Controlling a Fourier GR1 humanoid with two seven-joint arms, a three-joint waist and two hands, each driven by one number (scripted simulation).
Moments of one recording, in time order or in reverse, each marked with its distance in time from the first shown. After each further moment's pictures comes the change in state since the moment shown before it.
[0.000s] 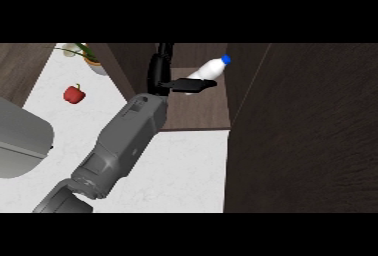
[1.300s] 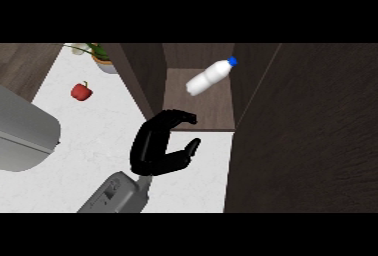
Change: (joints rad) left arm 0.727 0.124 -0.348 -0.998 0.057 -0.124 0.176; right arm 0.028 -0.086 0.089 -0.033 0.095 0.037 -0.002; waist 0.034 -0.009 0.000
